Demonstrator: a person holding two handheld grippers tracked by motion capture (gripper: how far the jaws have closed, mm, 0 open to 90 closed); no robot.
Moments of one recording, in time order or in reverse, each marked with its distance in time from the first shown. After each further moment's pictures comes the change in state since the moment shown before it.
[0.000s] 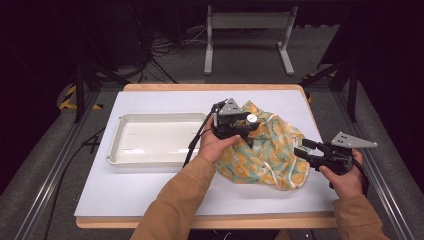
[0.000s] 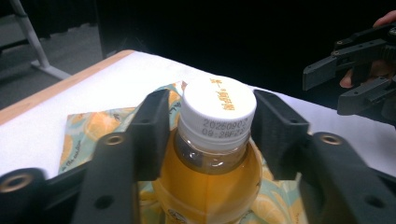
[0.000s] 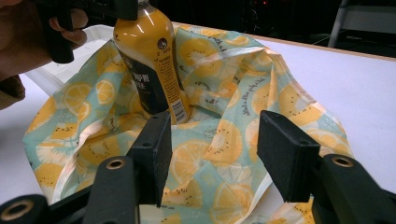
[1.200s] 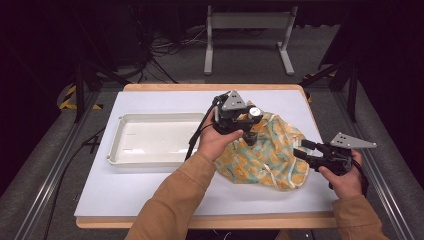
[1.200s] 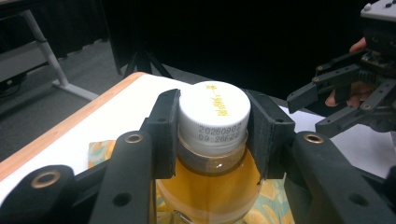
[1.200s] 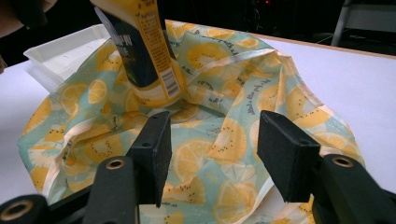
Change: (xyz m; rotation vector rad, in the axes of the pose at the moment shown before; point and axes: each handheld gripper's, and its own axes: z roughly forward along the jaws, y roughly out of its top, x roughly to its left) left arm -0.020 0.041 -0.024 -0.005 0.039 0.078; right arm 0.001 -0.001 0.001 -0.001 0.010 0.001
